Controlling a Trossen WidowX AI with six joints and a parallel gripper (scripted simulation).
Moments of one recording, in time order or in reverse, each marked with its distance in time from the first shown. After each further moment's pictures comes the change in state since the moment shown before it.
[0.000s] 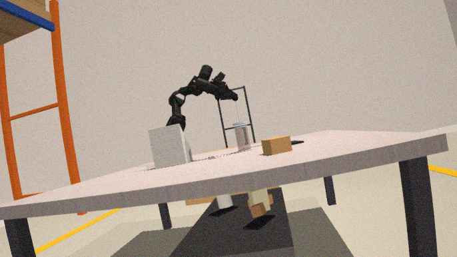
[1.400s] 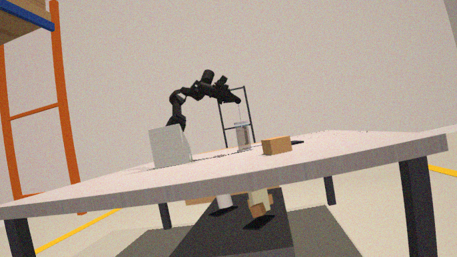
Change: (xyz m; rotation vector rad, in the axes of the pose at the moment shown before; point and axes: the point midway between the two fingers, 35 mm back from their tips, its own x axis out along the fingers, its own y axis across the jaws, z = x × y) arm 0.019 -0.005 -0.014 -0.027 -0.020 -0.009
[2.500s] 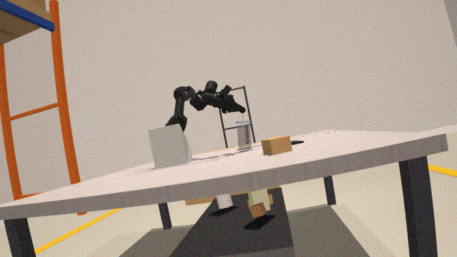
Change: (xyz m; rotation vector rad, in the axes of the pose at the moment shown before) arm 0.035 -0.002 -0.039 -0.009 -0.027 -0.001
